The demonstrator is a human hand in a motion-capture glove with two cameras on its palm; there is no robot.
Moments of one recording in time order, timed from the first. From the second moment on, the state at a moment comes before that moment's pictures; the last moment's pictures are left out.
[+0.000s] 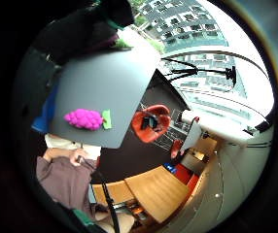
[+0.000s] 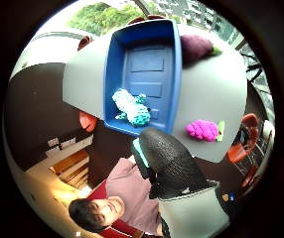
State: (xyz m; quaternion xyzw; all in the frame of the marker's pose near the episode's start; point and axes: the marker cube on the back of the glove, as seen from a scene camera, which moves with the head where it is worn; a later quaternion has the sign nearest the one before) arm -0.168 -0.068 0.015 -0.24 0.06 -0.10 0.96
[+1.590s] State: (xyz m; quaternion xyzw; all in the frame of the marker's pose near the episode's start) arm -0.229 -0.100 0.002 -0.10 0.01 -0.18 0.98
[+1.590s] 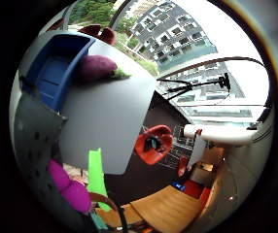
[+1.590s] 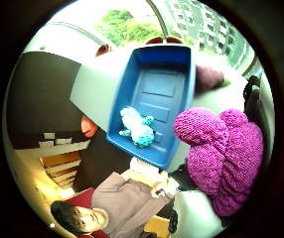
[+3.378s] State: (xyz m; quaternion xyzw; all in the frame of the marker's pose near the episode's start) arm -0.153 -0.225 0.093 -0.21 0.00 -0.11 0.97
